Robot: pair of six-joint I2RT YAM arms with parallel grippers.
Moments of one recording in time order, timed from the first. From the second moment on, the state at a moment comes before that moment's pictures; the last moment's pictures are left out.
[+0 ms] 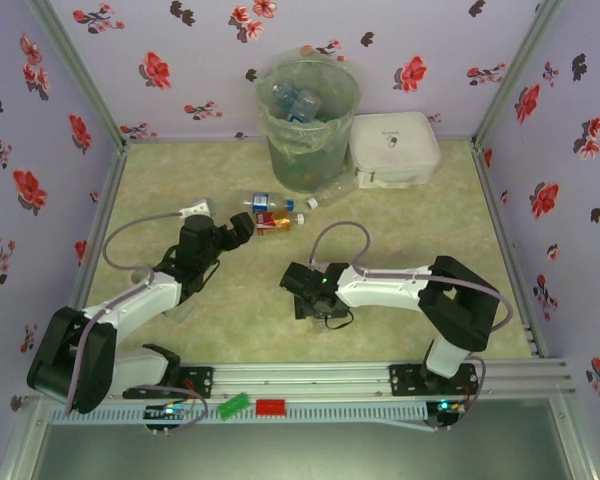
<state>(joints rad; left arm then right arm) -0.46 1.23 0.54 0.22 -0.11 -0.71 1.10 1.68 0.96 -0.66 0.15 1.00</state>
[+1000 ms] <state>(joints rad) -0.38 1.36 0.89 0.04 -0.06 -0.69 0.74 1.35 1.00 -0.46 0.17 0.66</state>
